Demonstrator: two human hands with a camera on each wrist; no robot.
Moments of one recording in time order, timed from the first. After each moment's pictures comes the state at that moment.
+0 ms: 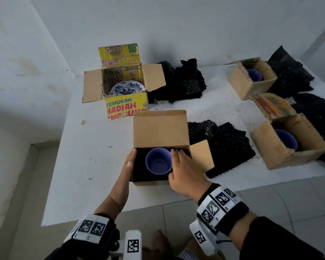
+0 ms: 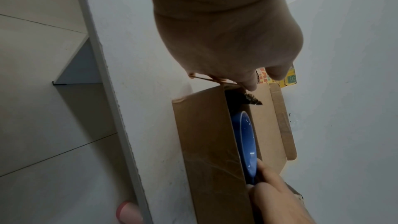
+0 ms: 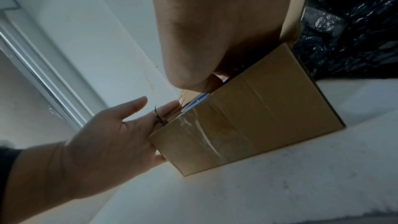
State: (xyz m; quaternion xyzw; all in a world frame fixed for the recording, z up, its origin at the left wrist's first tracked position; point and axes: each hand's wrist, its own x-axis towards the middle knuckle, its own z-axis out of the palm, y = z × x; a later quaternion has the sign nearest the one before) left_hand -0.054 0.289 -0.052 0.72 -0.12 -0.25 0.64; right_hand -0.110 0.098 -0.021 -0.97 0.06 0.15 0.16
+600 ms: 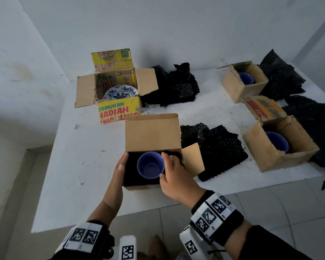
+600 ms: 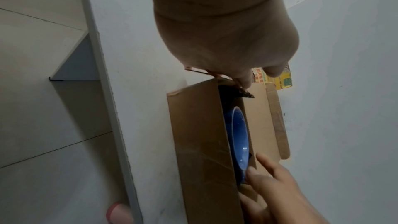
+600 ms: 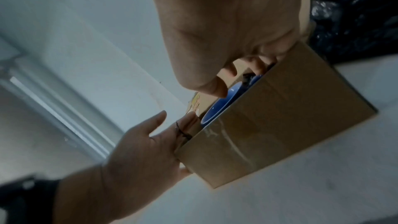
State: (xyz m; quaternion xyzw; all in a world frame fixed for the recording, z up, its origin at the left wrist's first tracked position) left_hand -0.060 0.278 -0.047 0.75 -0.07 -0.20 0.62; right_hand -0.119 0.099 -0.020 -0.94 0.10 0.11 0.31
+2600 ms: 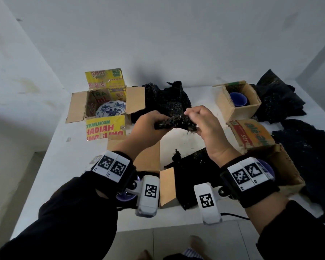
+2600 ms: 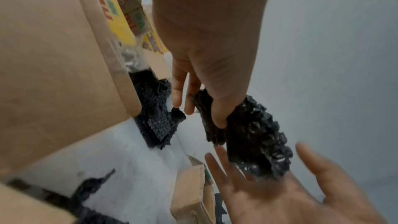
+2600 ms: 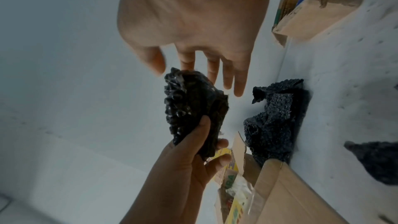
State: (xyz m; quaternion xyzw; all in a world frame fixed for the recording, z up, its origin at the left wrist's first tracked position) left_hand 0.027 0.083 0.090 0.85 -0.31 -0.05 0.42; right_hand -0.056 -0.073 0.092 -0.70 0.09 -0.14 0.70
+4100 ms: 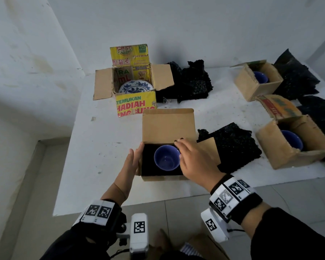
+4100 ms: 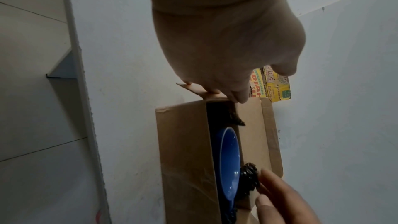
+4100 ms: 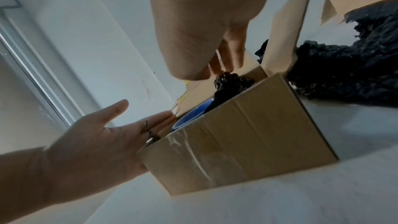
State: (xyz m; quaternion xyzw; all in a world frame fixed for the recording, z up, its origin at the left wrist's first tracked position) left_hand -0.043 0.293 -0.037 0.69 -0.04 -0.32 0.65; right_hand -0.106 0.083 -0.019 -0.99 -0.01 -0.02 0.16
